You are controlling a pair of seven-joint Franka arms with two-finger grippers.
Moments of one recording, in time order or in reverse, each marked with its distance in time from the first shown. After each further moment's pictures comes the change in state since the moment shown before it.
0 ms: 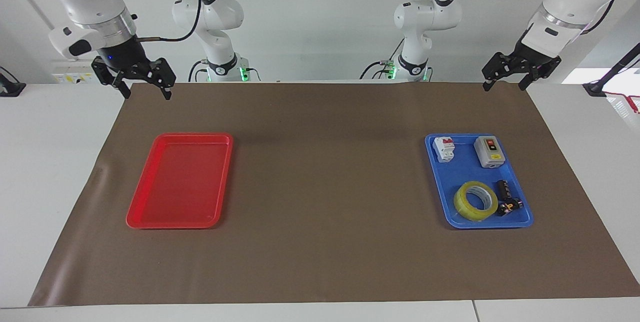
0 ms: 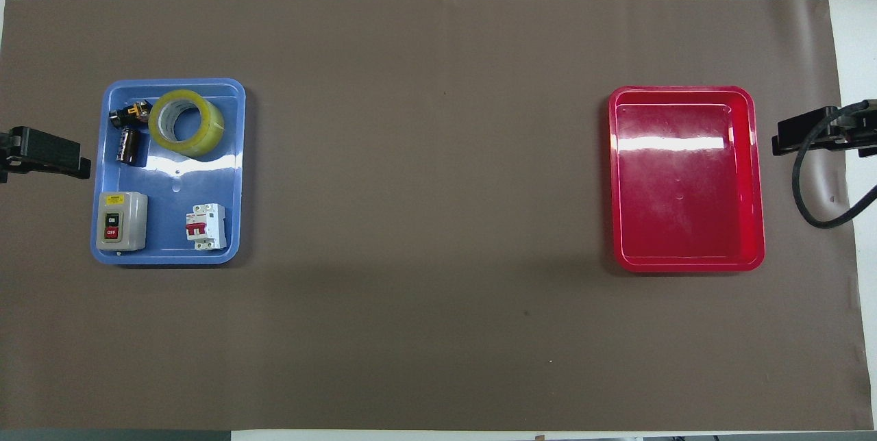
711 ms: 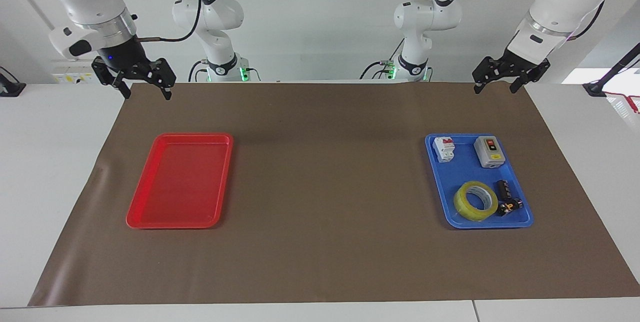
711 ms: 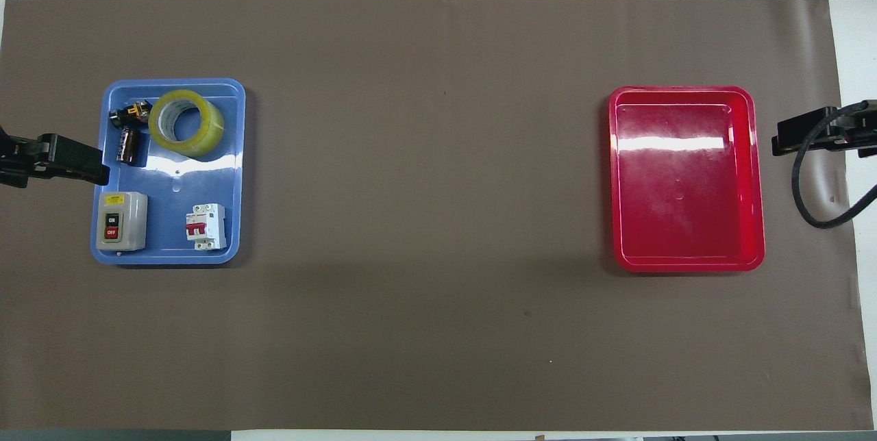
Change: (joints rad) left arm -0.012 0.007 0.001 -0.028 0.014 0.002 -0.007; right arm 0.000 0.000 0.000 -0.001 0.000 0.000 0.000
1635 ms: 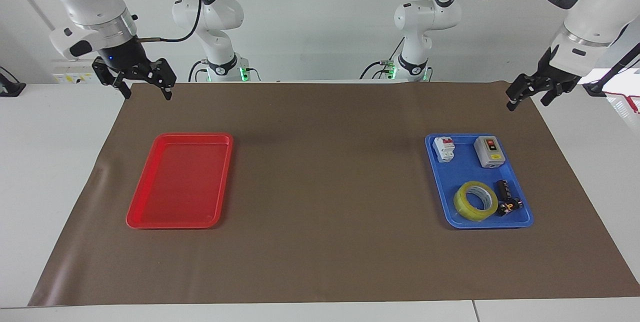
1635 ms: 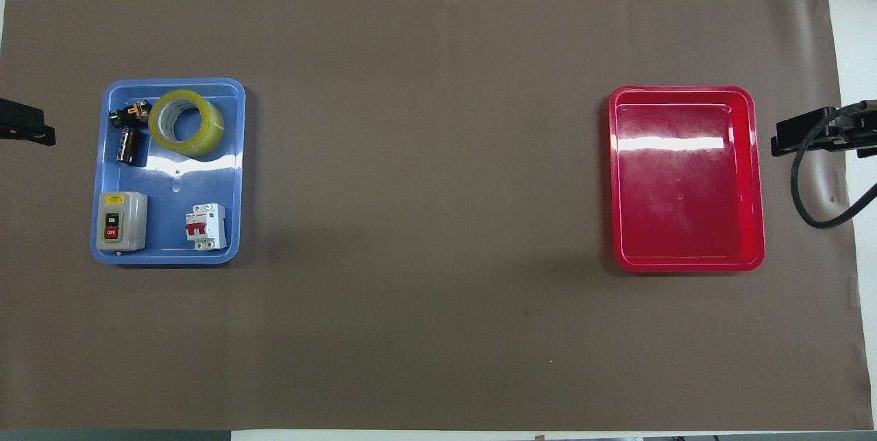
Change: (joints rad) left arm 0.098 0.084 0.045 0.006 0.026 0.186 -0.011; right arm 0.000 0.000 0.001 -0.002 0.000 0.000 0.000
